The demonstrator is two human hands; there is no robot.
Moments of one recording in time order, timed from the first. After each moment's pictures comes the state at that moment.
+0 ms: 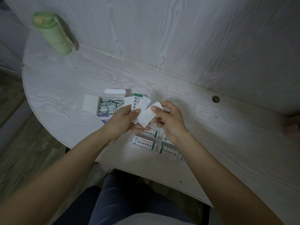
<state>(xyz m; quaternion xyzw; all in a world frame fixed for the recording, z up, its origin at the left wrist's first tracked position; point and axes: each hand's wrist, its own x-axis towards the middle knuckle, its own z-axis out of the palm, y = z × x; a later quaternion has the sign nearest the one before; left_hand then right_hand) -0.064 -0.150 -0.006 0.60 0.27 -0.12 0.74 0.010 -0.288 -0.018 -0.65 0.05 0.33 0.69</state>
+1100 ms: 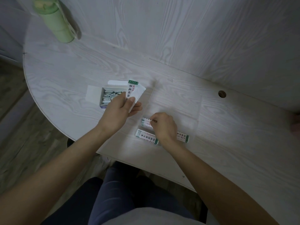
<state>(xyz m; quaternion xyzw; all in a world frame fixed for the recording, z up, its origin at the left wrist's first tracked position) -0.073 -0.137 -0.022 0.71 0.25 0.04 0.65 -0.015 -0.273 -0.076 -0.94 -0.13 0.21 0.22</state>
